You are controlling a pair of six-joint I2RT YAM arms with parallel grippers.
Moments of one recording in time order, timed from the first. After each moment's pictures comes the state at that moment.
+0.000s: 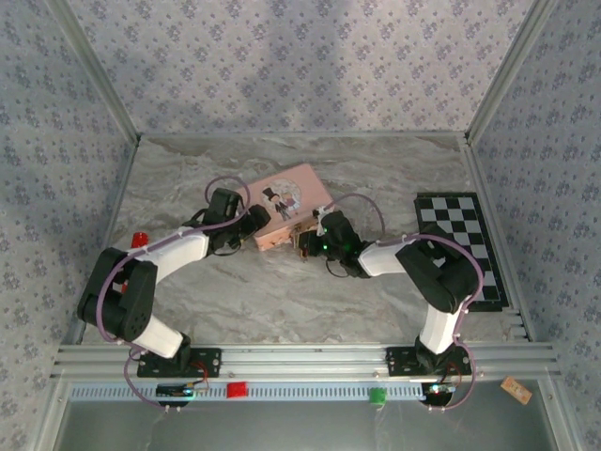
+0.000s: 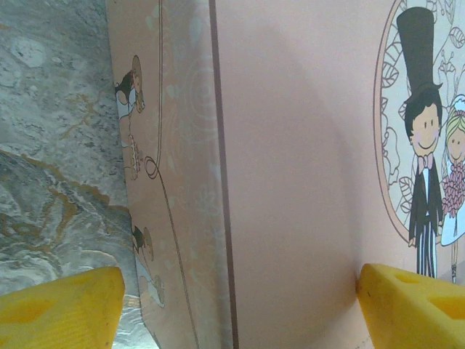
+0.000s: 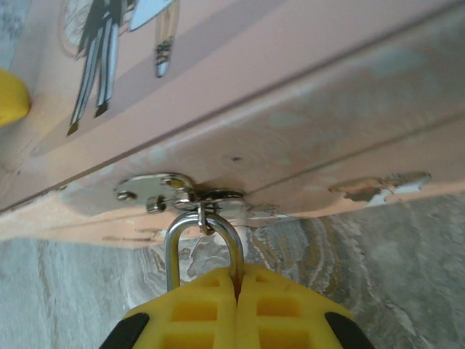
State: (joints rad) left arm -0.44 1.52 0.80 -0.11 0.12 -0.96; right arm 0.70 1.79 0.73 0.50 -0.13 0.68
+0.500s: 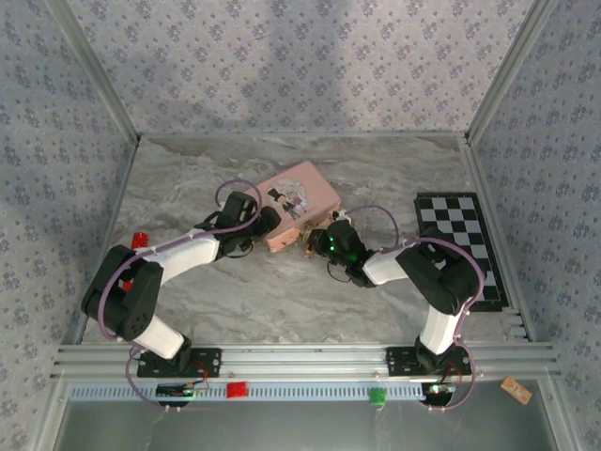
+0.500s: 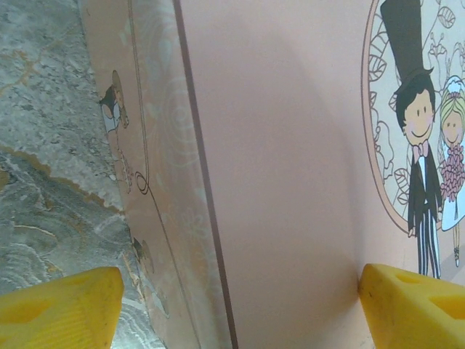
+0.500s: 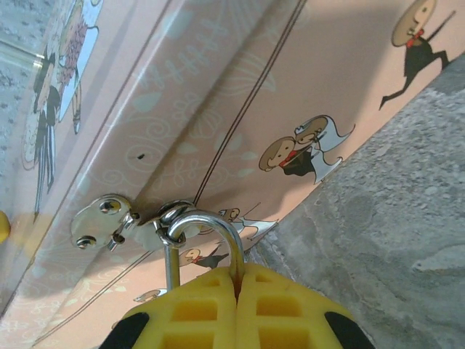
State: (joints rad) left arm -0.54 1.54 0.82 -0.09 0.03 -1.06; right arm 0.71 1.77 0.62 0.65 0.05 1.00
